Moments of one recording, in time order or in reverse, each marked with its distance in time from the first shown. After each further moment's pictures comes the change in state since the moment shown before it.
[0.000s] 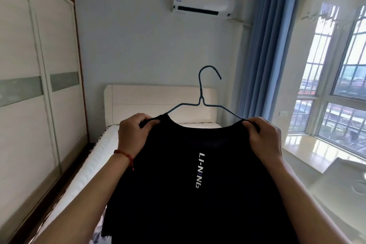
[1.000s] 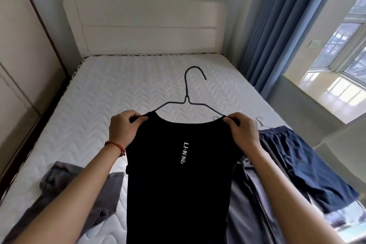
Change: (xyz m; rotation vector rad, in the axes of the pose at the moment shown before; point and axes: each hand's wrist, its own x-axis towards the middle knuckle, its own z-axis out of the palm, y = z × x) left_hand 0.036 -0.293 0.240 0.187 -0.355 -0.424; right_hand 0.039 0.237 0.296 -0.088 -0.500 0.369
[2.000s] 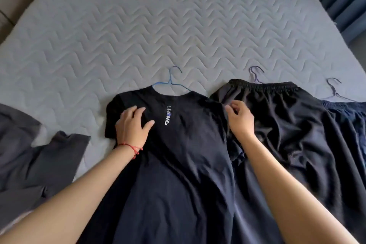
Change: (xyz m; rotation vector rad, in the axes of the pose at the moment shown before) left_hand 0.007 -0.261 0.309 0.561 -0.203 -0.258; right_hand 0.128 0.283 0.302 0.045 -0.342 0.372
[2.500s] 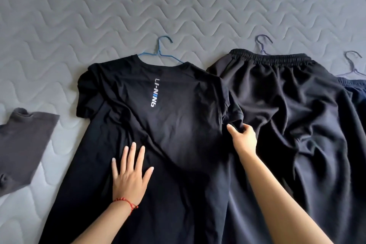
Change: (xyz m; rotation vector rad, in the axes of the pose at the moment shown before) left_hand -0.145 -0.040 0.132 0.289 -0.395 -0.059; right_hand -0.011 0.134 0.039 0.100 0.033 0.399
